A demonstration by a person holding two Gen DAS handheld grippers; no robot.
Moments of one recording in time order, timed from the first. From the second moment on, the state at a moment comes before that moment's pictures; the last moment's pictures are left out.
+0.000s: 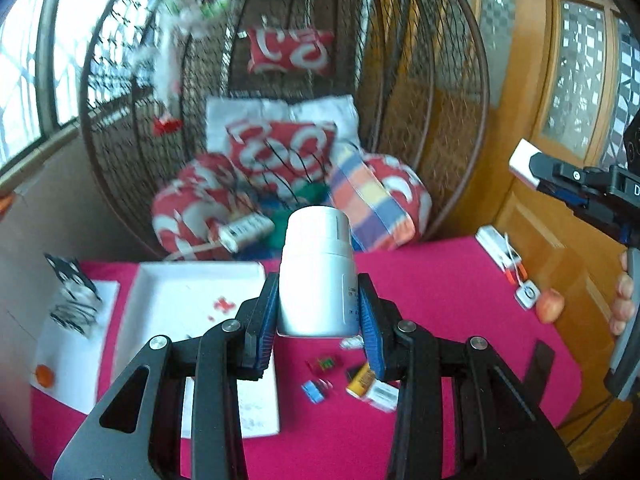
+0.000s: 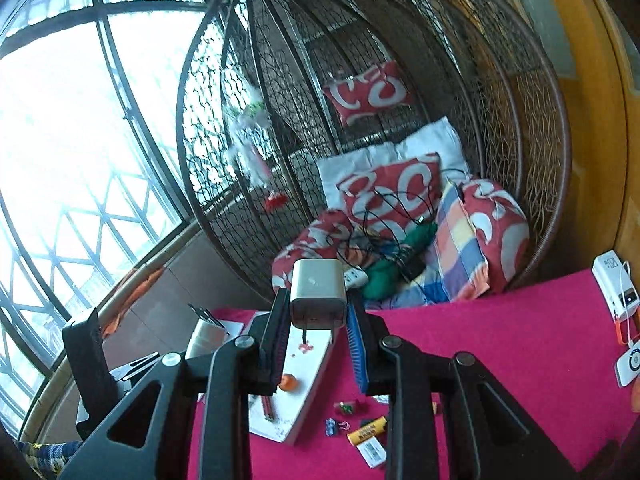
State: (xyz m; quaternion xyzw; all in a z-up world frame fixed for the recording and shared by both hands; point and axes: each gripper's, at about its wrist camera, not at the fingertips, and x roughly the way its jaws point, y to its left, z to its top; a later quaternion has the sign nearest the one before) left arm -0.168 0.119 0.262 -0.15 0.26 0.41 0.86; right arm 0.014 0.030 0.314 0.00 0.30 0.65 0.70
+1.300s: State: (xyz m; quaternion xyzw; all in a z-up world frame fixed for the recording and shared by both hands) left arm -0.333 0.179 0.312 -0.15 0.16 0.49 0.84; right arm -0.088 0.100 0.332 0.00 0.27 0.69 0.67
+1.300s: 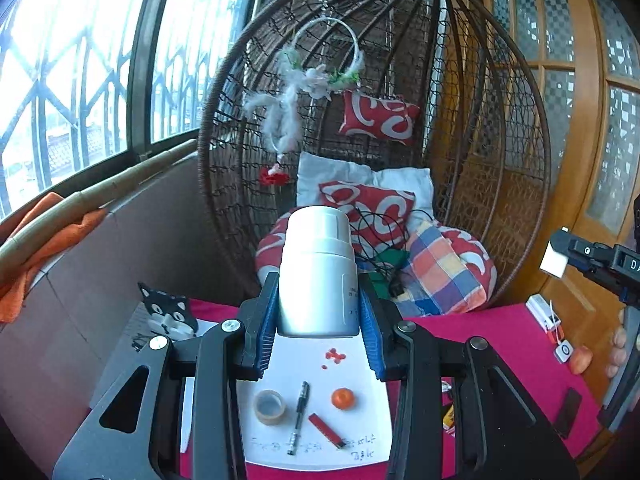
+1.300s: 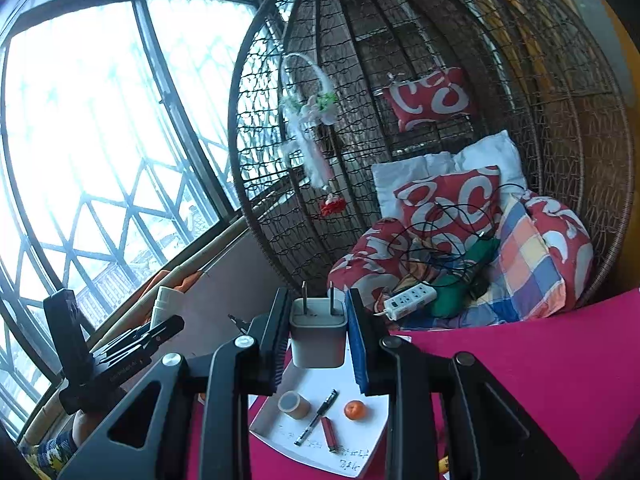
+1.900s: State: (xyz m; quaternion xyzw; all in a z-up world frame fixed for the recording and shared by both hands) left arm -0.372 0.211 0.311 -0.15 0.16 0.51 0.83; right arm -0.128 0.151 0.321 -0.02 0.28 0.70 0.65
